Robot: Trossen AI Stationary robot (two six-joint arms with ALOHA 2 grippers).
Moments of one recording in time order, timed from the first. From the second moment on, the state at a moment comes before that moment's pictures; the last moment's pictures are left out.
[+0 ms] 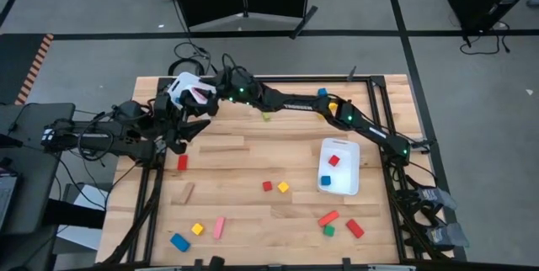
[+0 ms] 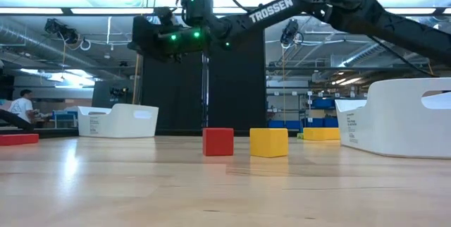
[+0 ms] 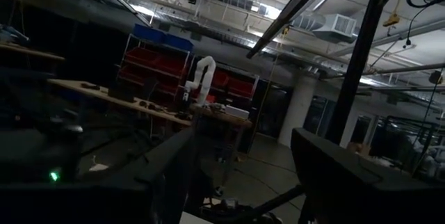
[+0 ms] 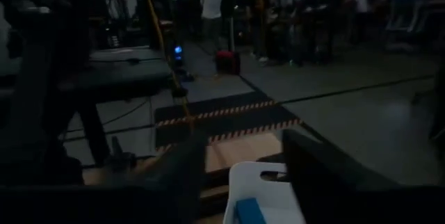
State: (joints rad) left arm 0.00 0.61 0.59 0.39 -0.08 -0.29; right arm -0.29 2.57 2.26 0.32 -0.01 0.08
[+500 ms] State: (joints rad) left arm 0.00 0.61 0.59 0.21 -0.05 -0.30; right arm -0.22 1.91 1.21 0.79 0.12 -0.01
